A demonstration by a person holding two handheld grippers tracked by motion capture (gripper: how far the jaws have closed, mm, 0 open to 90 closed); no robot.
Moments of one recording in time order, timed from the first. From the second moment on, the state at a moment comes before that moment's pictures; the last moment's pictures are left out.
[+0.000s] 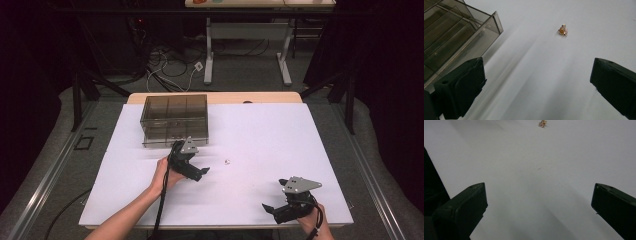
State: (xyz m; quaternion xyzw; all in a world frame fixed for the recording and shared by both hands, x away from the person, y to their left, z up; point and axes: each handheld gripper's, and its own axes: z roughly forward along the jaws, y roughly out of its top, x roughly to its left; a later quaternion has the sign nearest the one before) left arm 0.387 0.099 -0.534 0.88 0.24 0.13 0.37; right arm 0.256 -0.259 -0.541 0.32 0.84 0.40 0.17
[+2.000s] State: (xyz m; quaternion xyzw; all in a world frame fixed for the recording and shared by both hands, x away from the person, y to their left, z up) left arm 0.409 0.022 -0.559 0.90 0.19 0.07 0.37; right arm 0.256 -0.260 -0.541 0.32 0.84 0.40 0.17
